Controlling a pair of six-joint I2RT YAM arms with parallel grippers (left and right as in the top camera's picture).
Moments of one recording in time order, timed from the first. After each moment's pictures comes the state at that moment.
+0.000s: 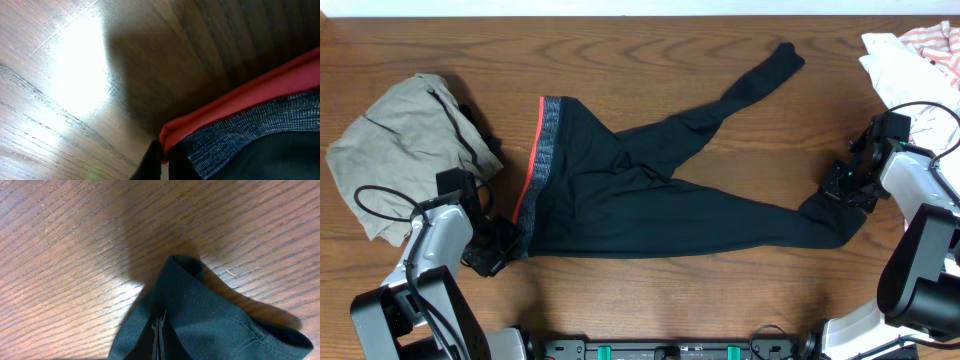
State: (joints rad) left arm 0.33 1.51 0.71 -0.83 0.12 -0.54; right arm -0.30 1.77 1.04 -0.71 -0.10 0.22
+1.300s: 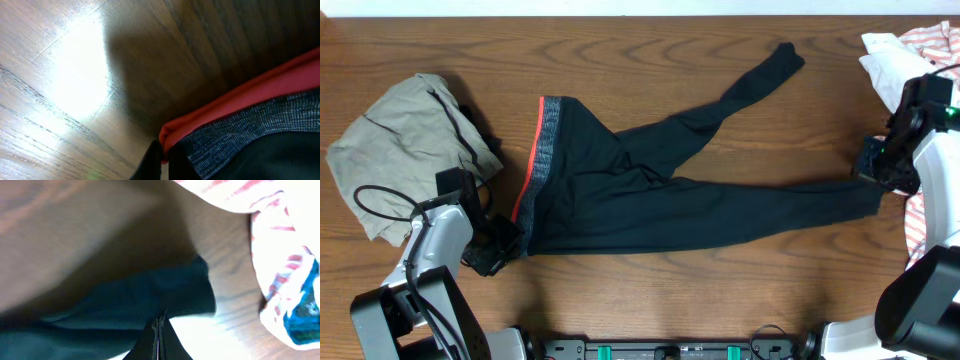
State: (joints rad) left arm 0.33 1.51 0.71 -0.82 0.12 -0.54; right arm -0.30 1.66 1.34 -1.13 0.10 0.22
